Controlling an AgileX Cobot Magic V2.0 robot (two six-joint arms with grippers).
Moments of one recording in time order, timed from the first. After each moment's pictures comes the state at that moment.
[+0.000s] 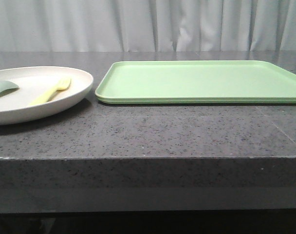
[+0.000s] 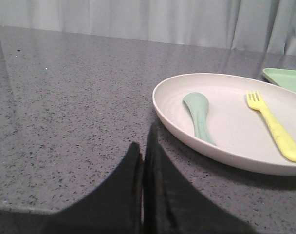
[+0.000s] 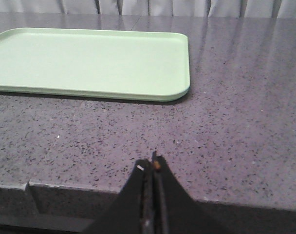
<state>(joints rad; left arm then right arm) 0.02 -0.01 0.01 -0.05 0.17 -0.03 0.09 -0.01 0.03 -0.01 0.21 0.07</state>
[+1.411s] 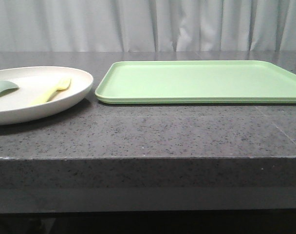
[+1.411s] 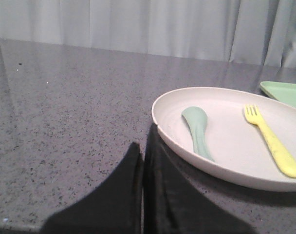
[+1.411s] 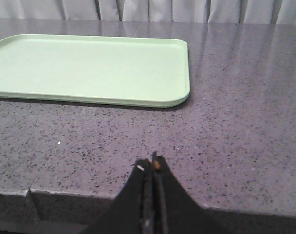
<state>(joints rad) 0.02 -0.01 0.01 -0.05 0.11 -0.03 0.09 -0.01 0.03 -0.01 0.19 0.07</state>
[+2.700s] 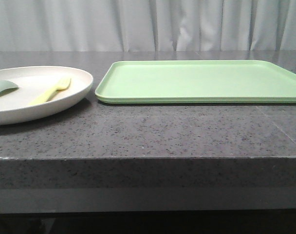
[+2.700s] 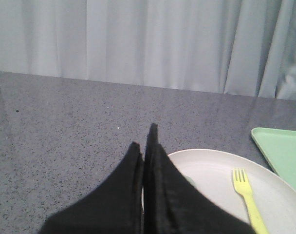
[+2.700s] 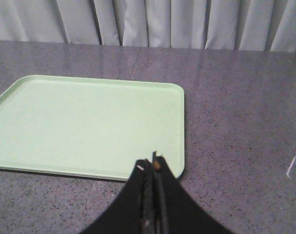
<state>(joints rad) 0.02 0.42 -0.44 -0.05 0.18 -0.03 0.09 0.44 -0.57 -0.01 0.45 0.07</state>
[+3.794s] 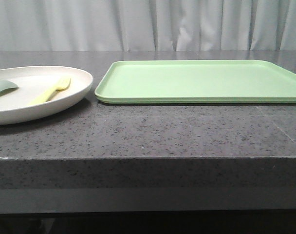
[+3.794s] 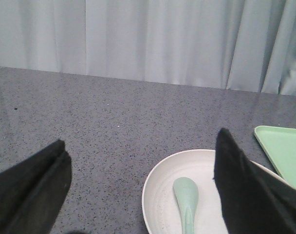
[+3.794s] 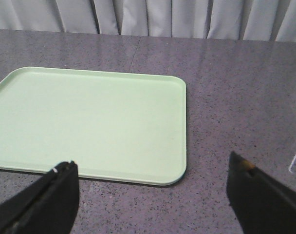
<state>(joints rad) 0.02 0.48 -0.47 -0.05 0.17 -0.03 0.09 0.51 -0.57 -0.01 0.40 0.07</state>
